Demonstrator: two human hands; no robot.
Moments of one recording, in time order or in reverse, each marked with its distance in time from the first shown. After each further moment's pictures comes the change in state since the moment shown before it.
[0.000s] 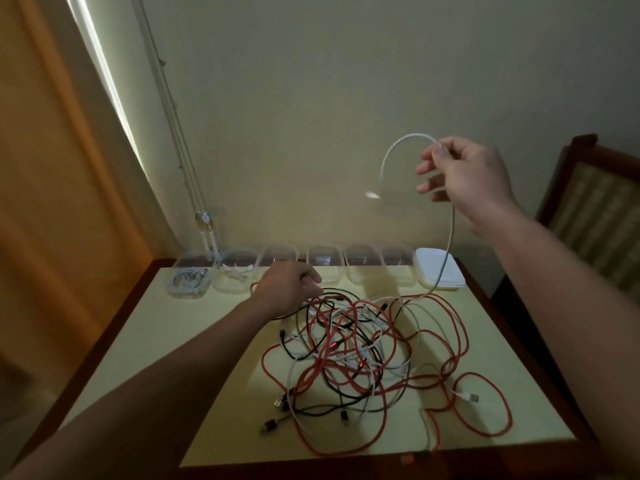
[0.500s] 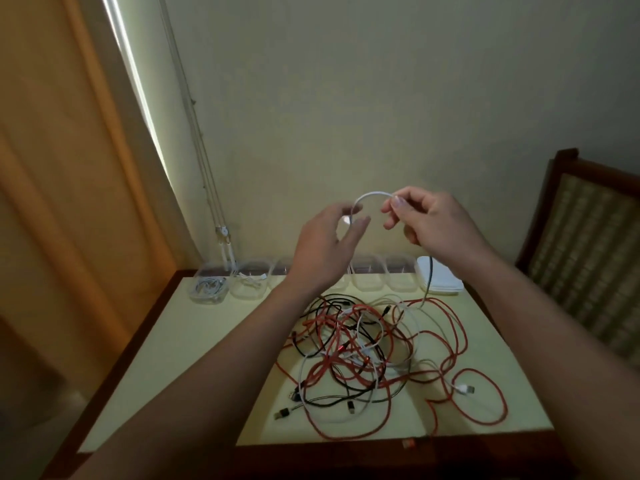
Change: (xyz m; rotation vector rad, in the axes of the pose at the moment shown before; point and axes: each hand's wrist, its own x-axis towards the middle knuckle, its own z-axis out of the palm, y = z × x) left_hand -0.053 0.124 -0.061 -0.341 0.425 0.238; right_hand -0.090 -0.035 -0.008 -0.039 -0.268 -0.120
